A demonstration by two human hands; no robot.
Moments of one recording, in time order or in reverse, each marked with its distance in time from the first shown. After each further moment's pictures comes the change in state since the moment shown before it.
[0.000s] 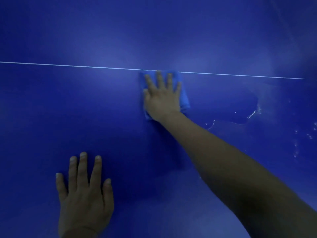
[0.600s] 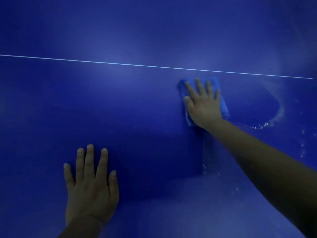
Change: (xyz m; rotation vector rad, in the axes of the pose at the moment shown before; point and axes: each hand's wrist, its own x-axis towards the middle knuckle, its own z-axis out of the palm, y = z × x) left_hand 0.000 0.003 -0.004 0.014 -0.013 0.005; right_hand -0.029 0.120 -0.002 -0.016 0.035 0.005
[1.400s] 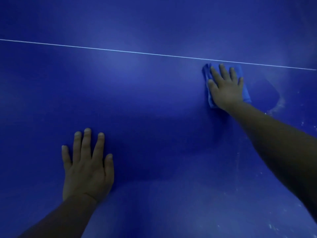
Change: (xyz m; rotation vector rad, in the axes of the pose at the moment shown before) left_hand -0.001 -0.002 0.003 0.018 0.014 -0.010; right_hand 0.010 0.064 -0.032 0.028 -0.041 0.079
